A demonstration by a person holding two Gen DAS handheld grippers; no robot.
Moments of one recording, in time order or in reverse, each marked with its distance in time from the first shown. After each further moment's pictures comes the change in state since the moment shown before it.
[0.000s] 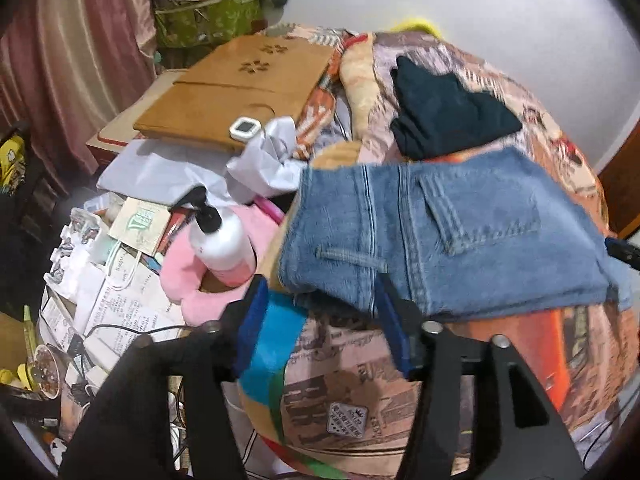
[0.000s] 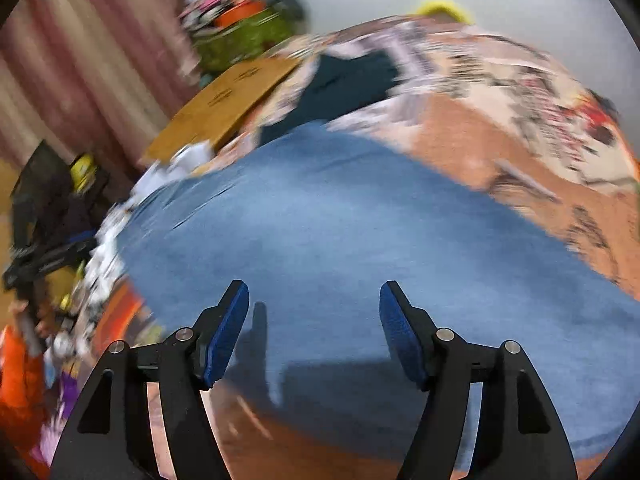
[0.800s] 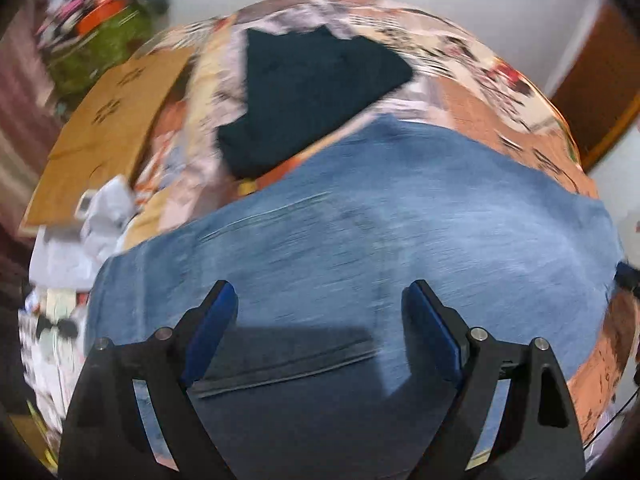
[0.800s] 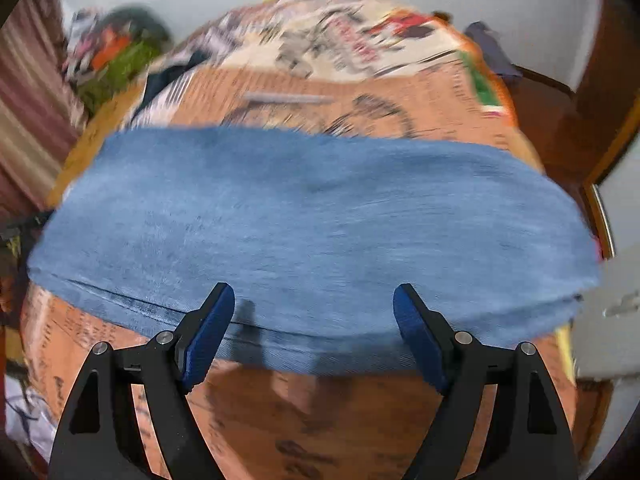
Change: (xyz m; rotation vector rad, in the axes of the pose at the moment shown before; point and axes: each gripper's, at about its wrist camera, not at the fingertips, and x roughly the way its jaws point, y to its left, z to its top) left arm 0.085 -0.203 0.054 0.322 0.133 -0.120; right arm -0.078 -0.153 -0.096 0.306 -0.012 -0.200
